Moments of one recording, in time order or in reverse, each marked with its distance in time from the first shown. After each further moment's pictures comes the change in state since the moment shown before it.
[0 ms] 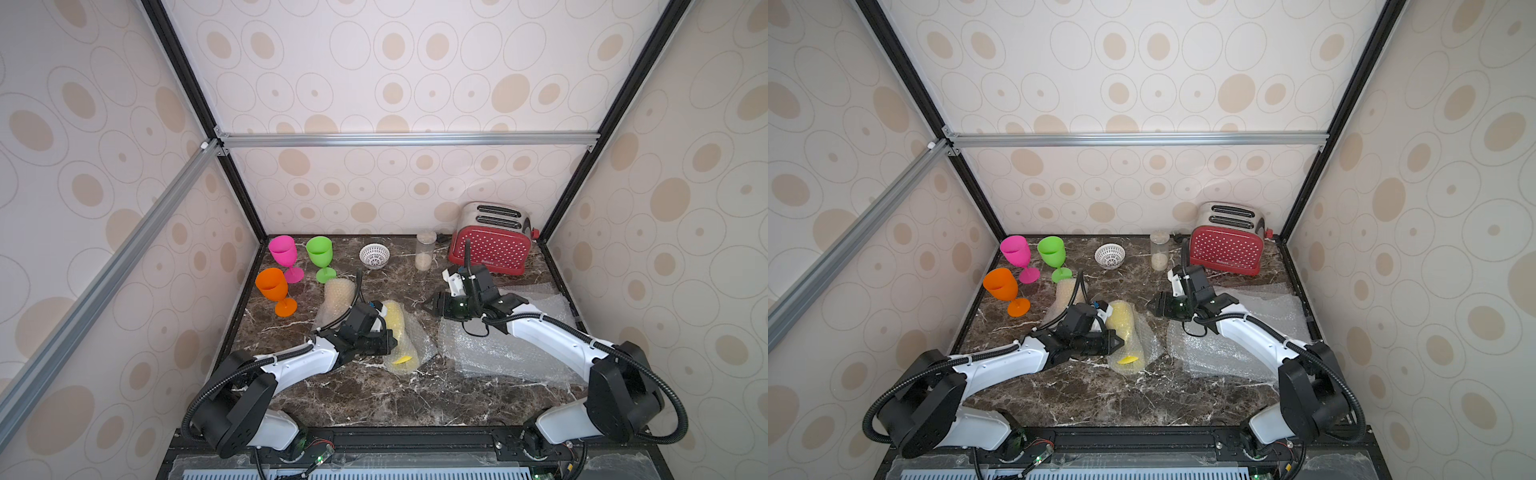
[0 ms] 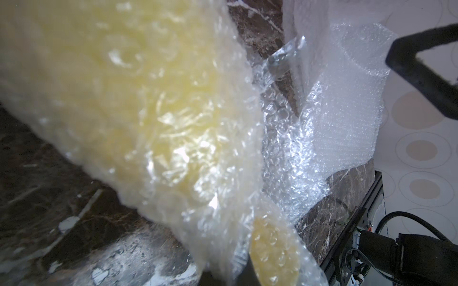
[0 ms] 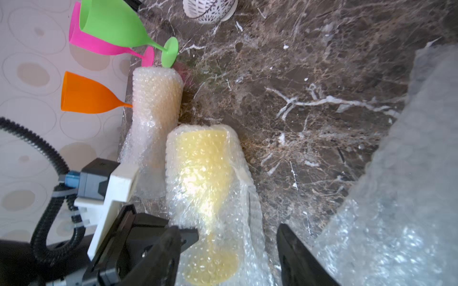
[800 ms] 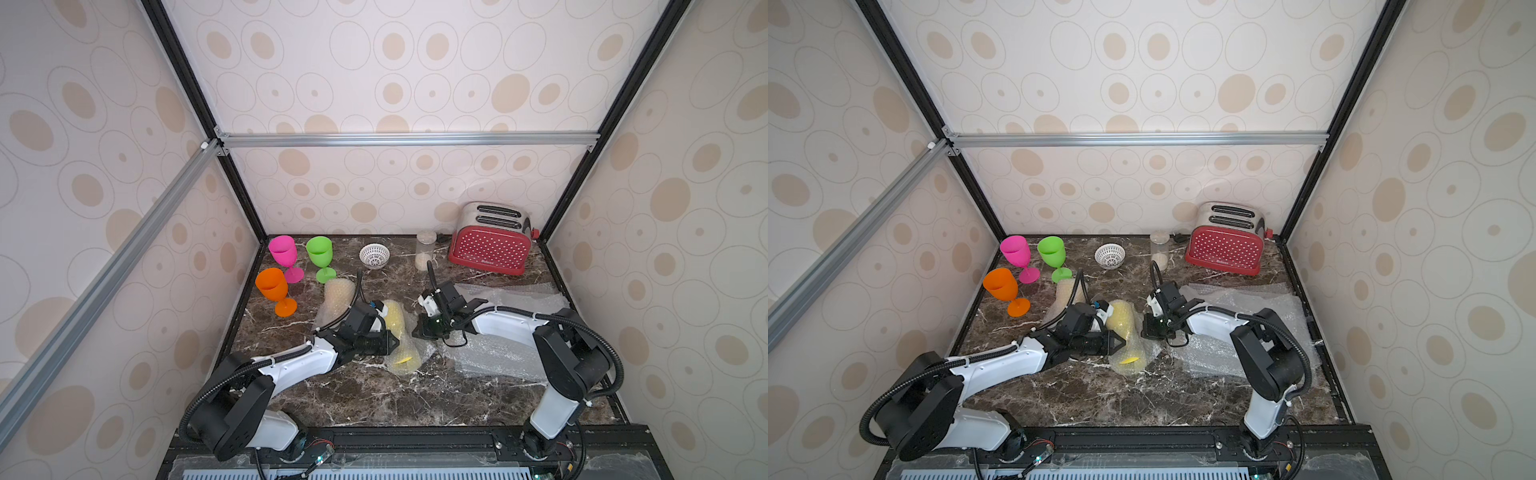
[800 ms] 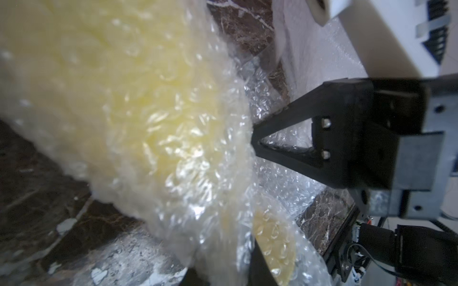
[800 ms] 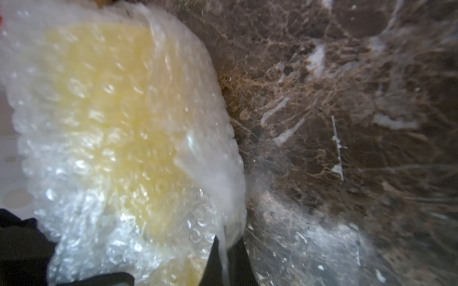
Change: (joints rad) left arm 0.000 -0.015 0.003 -0.025 0.008 0.032; right arm 0.110 0.291 0.041 0.021 -0.039 -0.017
